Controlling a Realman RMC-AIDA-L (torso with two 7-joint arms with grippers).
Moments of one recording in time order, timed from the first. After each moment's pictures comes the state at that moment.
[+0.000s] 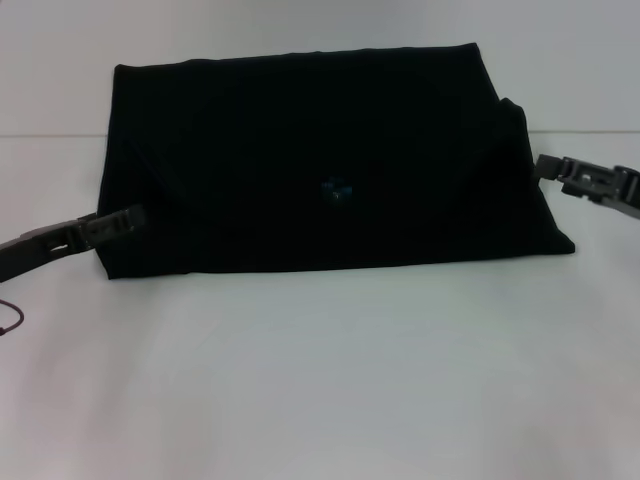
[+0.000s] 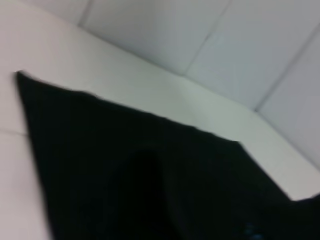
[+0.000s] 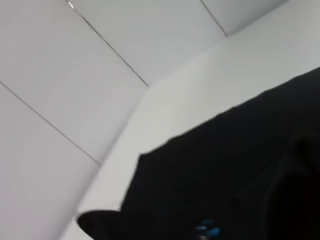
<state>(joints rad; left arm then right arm) -0.44 -2.07 0.60 0.68 1.88 1.15 -1.83 0.49 2.01 -0.73 -0.74 -1.81 -1.29 2.11</state>
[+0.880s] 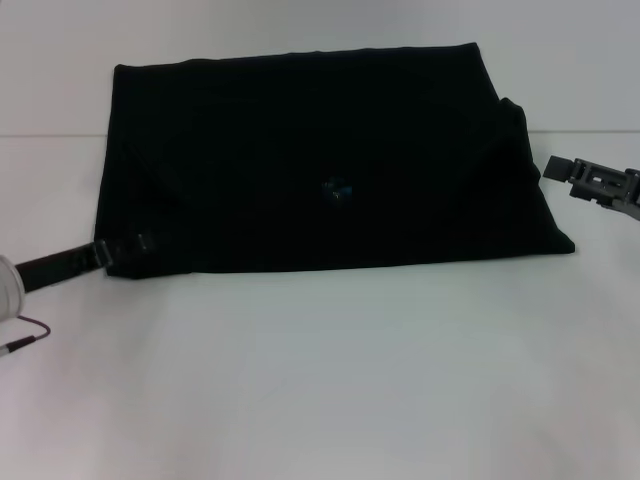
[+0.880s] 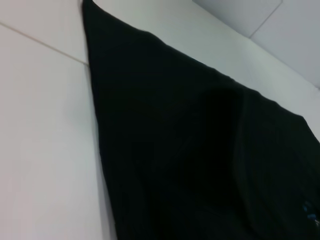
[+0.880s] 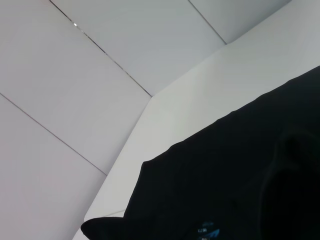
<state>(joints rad) -0.51 -2.05 0.66 0.56 1.98 0.95 -2.02 0.49 2.00 -0.70 -0.69 -1.80 -1.30 2.09</state>
